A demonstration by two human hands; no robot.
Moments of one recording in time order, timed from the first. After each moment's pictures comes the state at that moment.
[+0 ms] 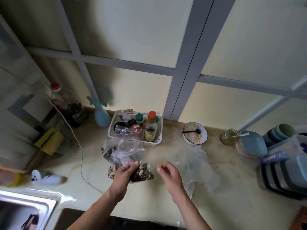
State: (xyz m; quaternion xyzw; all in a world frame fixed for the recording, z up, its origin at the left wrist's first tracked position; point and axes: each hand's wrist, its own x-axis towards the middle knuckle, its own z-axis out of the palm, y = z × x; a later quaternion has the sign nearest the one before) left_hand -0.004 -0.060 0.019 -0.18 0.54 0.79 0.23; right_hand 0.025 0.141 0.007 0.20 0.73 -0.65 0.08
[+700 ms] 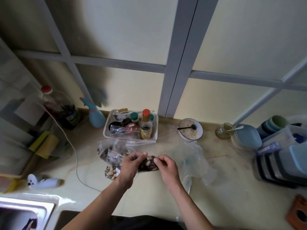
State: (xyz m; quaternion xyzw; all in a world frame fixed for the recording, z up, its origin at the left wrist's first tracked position) left_hand -0.029 -0.017 0.043 -0.13 0.60 0.76 0.21; right_hand 0.006 0.142 0.009 0.20 0.76 -0.62 0.02
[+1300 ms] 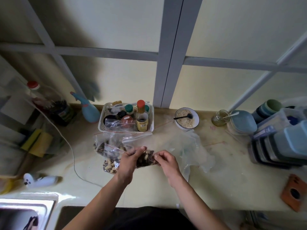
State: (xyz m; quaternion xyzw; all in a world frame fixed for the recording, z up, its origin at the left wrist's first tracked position) left_hand -0.017 -0.014 0.035 -0.15 0.60 0.76 0.22; right_hand 0.022 0.145 -0.008 0.25 0.67 -0.70 0.06
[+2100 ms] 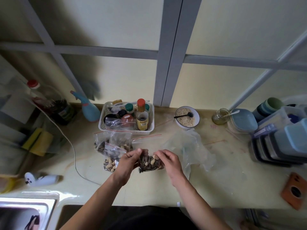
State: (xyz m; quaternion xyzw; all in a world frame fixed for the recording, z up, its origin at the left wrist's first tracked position) left_hand -0.014 -0.032 0.023 -0.10 0.61 0.73 0.30; right_hand 0.030 0.147 0.015 0.24 0.63 -0.74 0.06
